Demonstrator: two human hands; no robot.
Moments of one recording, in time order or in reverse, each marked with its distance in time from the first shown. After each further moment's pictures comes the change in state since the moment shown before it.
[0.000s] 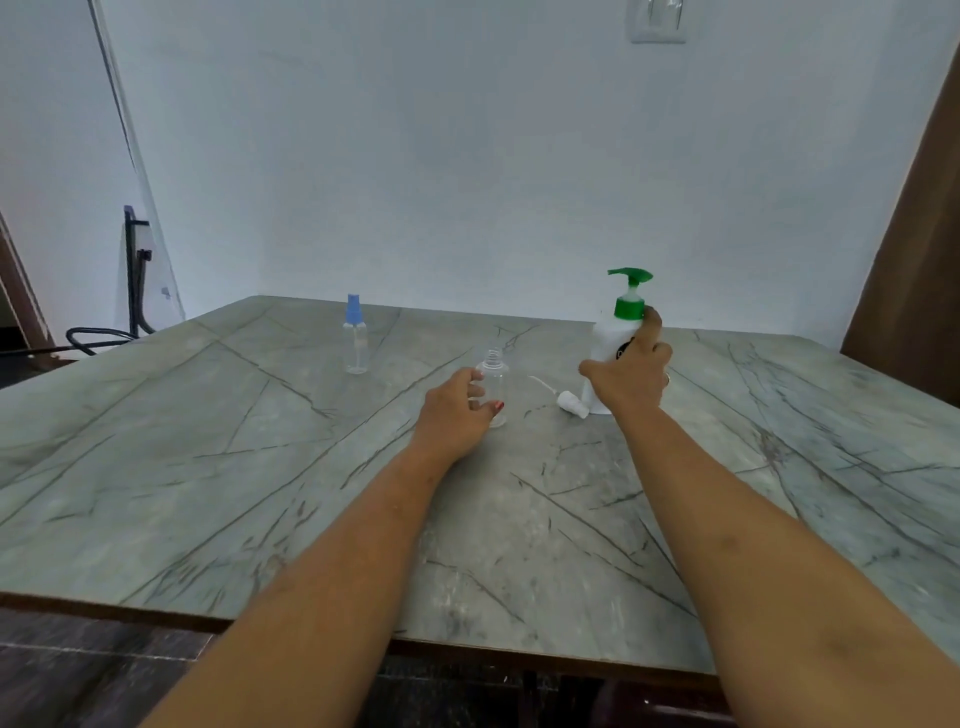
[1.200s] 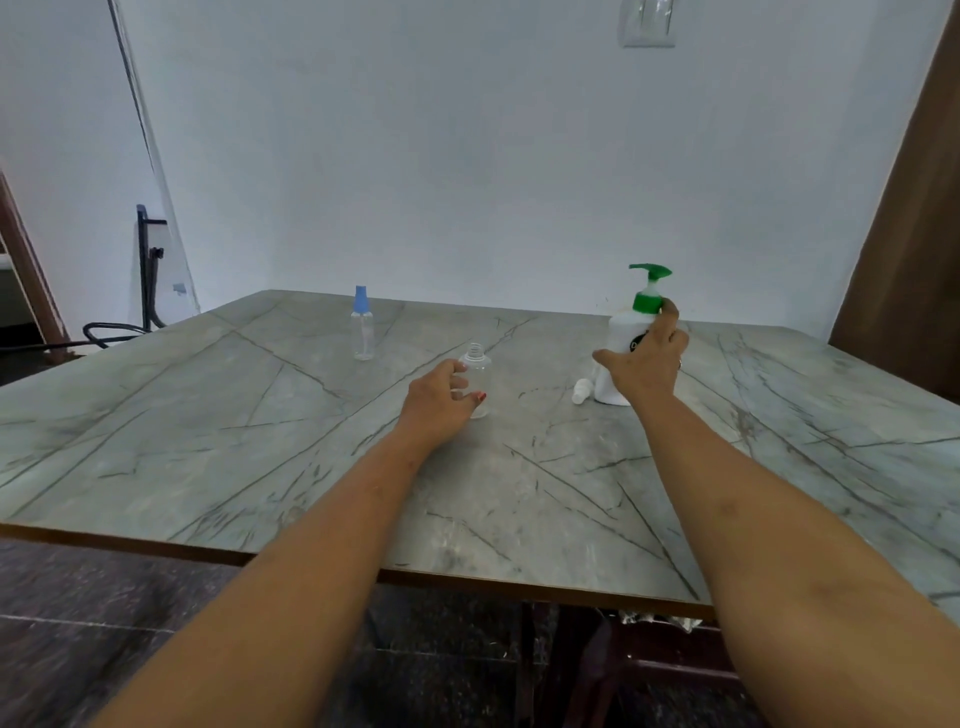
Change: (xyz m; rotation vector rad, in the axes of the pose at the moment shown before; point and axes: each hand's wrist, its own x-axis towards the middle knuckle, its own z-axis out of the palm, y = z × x) left_hand -0.031 0.009 -0.022 0.043 -0.020 -0.032; right_hand -0.007 0.015 -0.034 0.063 0.035 -0.117
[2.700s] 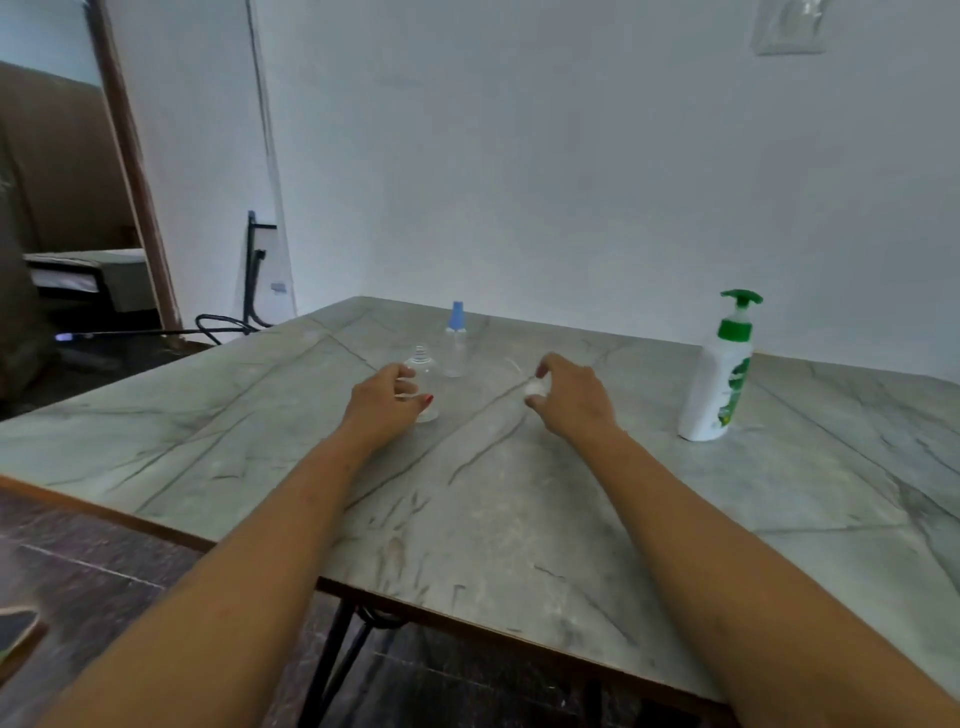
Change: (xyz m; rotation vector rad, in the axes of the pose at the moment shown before) left_hand 0.014 -0.093 -0.117 0.025 0.195 -0.194; right_hand -0.067 -0.097 0.120 -0.331 -0.521 -0.347
